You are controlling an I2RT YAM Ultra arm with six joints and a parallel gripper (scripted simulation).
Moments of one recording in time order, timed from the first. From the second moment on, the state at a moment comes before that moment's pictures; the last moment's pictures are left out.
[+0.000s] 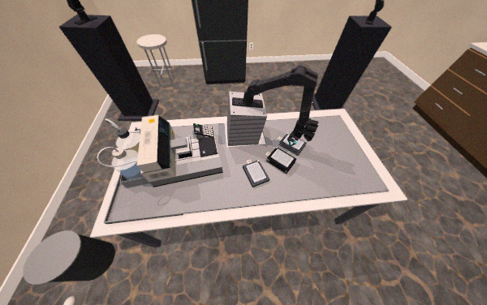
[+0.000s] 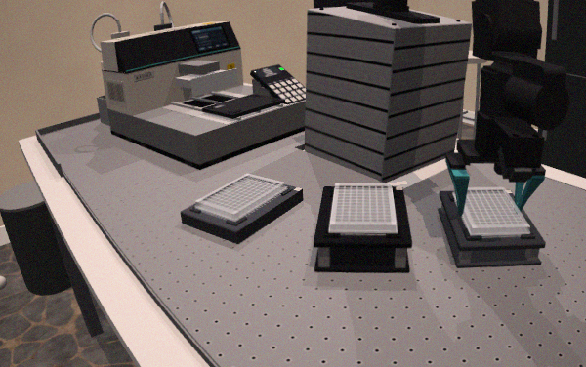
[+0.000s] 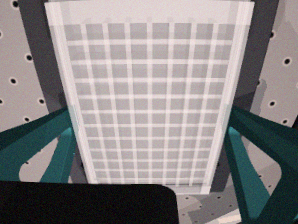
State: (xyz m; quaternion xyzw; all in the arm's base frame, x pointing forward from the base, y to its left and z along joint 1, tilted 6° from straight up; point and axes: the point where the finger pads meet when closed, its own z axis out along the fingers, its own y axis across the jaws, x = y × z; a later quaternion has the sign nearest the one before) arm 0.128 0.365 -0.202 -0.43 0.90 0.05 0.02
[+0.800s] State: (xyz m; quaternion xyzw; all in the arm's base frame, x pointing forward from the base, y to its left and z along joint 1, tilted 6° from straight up) arm 0.128 0.365 -0.202 -0.43 0.90 0.05 0.02
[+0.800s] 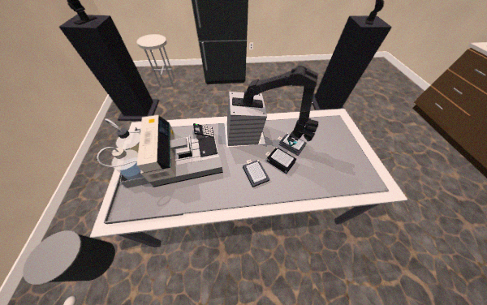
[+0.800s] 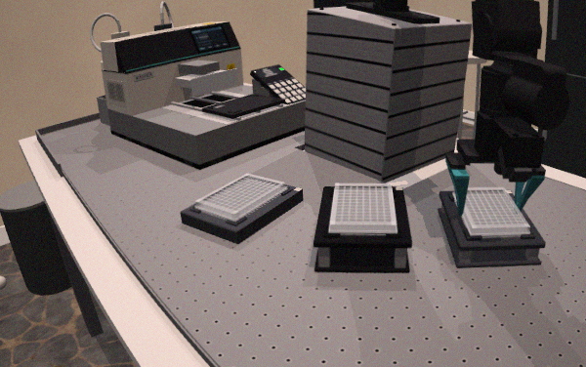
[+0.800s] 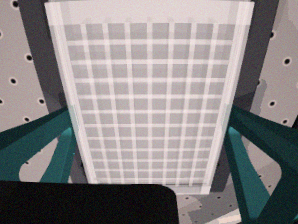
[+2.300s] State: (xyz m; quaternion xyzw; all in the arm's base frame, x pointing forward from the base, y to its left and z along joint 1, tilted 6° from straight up) arm 0.128 0.359 -0.158 -0.43 0.90 0.05 0.02
